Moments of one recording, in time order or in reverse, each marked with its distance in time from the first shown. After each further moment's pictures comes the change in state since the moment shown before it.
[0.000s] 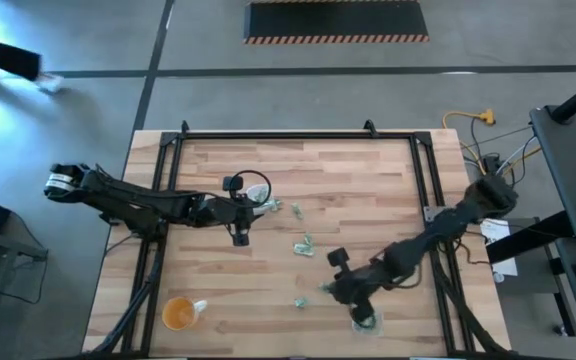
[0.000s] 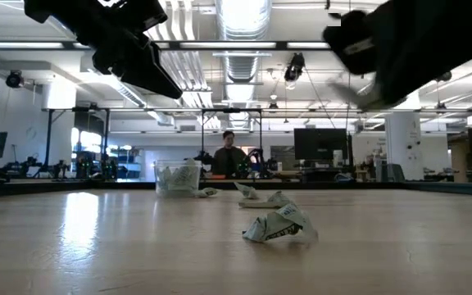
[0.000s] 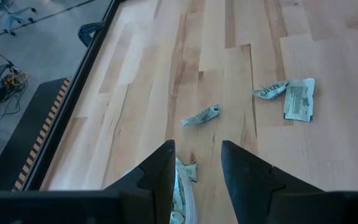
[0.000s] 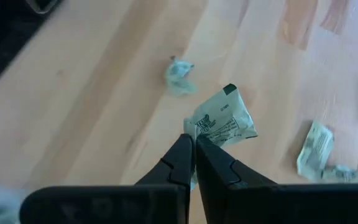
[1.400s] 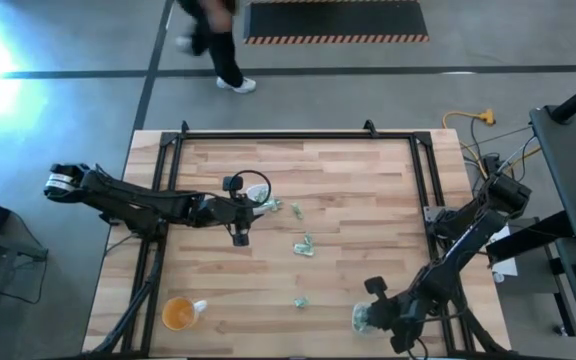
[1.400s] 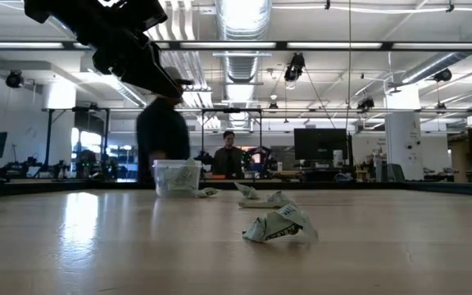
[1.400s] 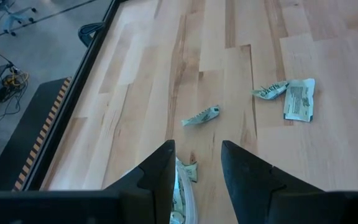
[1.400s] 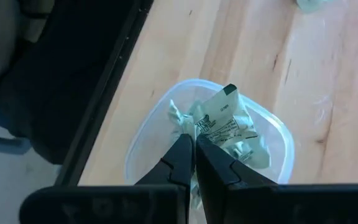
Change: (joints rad) left arm 0.000 0.000 -0.001 0.001 0.000 0.000; right arm 0.359 -0.077 -0.150 0.041 0.042 0.521
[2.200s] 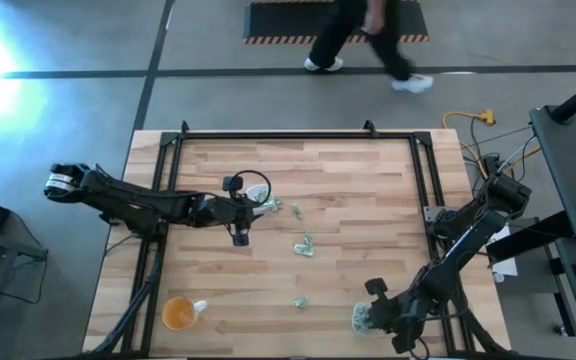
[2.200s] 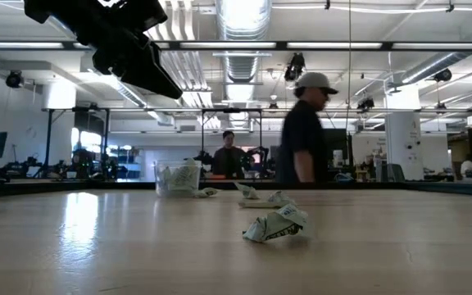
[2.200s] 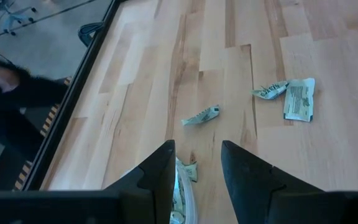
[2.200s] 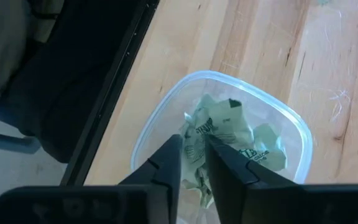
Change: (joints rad) left arm 0.000 0.000 0.000 0.000 0.000 0.000; right arm 0.000 0.000 -0.038 0.062 -0.022 0.011
